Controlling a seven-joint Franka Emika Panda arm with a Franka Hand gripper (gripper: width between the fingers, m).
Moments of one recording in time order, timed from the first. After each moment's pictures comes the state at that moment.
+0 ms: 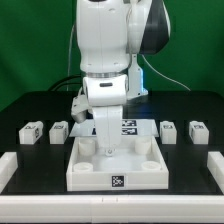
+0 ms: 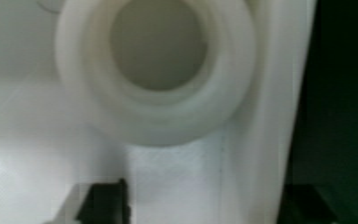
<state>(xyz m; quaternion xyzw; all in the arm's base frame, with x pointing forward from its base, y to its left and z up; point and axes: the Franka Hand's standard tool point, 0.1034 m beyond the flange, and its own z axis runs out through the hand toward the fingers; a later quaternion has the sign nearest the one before) 0.435 -0.037 0.007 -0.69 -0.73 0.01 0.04</state>
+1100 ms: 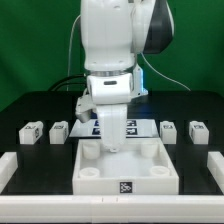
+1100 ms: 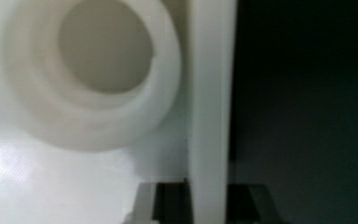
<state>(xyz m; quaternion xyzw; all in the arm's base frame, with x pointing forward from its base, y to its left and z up) 0.450 -0.012 0.009 -0.71 -0.71 0.00 0.03</state>
